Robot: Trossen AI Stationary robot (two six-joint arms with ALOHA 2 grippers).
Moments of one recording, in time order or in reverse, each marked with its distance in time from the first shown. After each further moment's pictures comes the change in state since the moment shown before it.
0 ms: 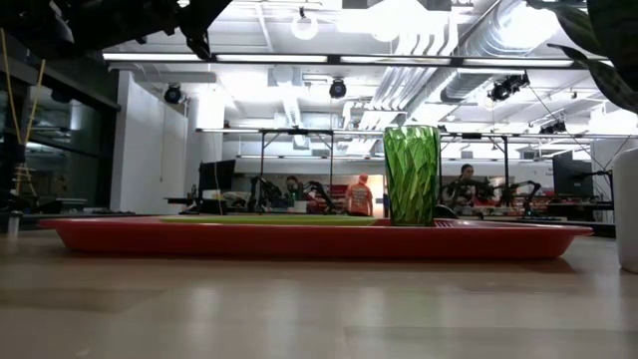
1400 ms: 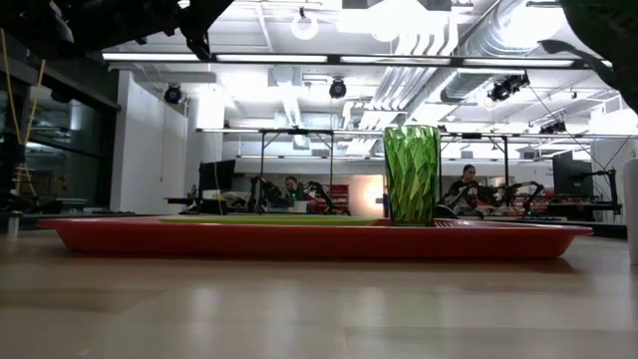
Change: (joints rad) left arm 0.000 0.000 0.000 -0.008 0.000 -0.001; right arm -0.034 -0.887 -0.605 -0.074 0.146 0.004
